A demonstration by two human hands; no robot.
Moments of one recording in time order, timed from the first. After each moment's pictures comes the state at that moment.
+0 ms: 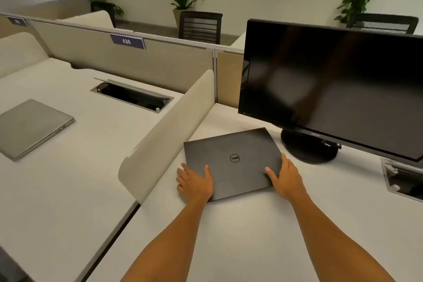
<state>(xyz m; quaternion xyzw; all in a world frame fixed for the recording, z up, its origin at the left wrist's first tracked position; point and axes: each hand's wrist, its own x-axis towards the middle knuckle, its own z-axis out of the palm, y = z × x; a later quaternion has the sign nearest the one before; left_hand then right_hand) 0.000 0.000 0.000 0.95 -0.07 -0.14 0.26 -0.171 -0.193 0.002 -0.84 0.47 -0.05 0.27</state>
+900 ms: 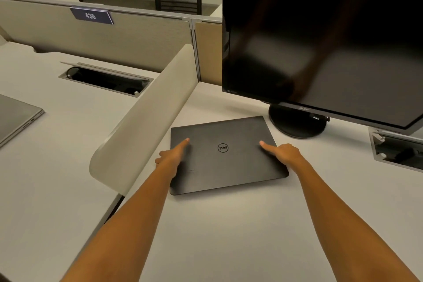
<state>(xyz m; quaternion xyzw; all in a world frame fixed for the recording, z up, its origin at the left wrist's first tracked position) 0.069 -0.009 0.012 0.84 0.13 -0.35 0.39 -0.179 -0.247 -0.006 -0.69 0.56 0.03 0.46</state>
